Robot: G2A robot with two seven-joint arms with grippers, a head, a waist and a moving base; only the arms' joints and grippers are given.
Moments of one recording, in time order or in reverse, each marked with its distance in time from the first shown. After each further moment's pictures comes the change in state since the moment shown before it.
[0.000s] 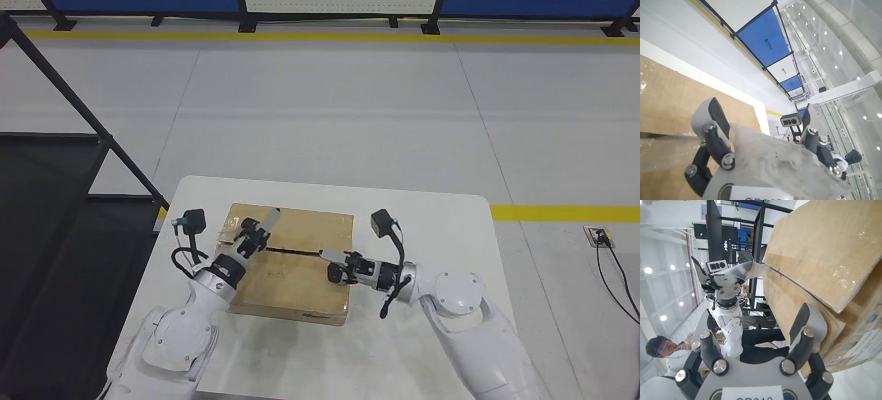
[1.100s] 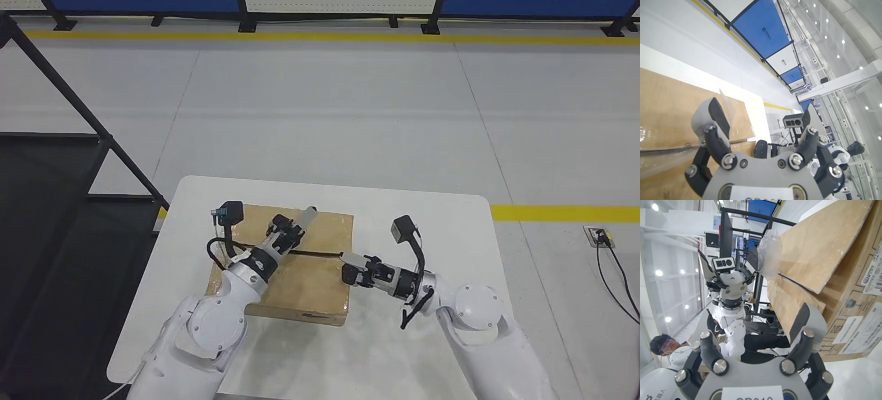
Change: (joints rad) left arm -0.111 -0.045 0.152 0.055 0.057 0.057 -0.002; right arm -0.082 0.037 0.063 -0.053 0.036 -0.055 -0.010
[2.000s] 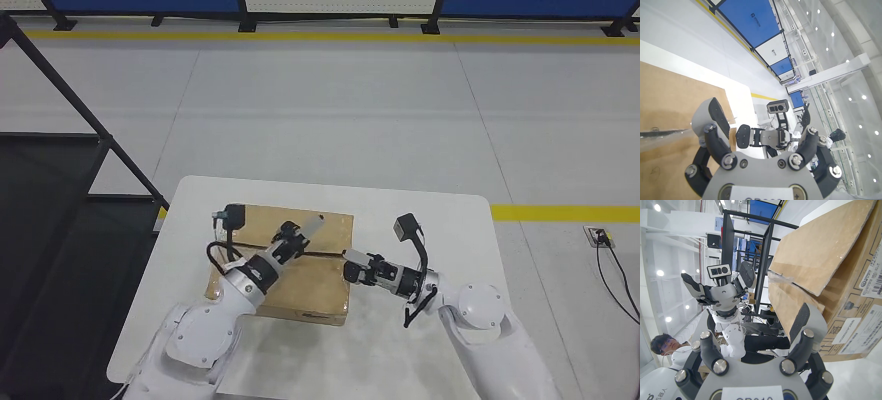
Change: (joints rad) left arm 0.070 -0.003 -0.091 -0.137 -0.124 0.001 -0.141; right arm 0.007 0.016 -0.007 -0.002 0.022 -0.009 -0.010
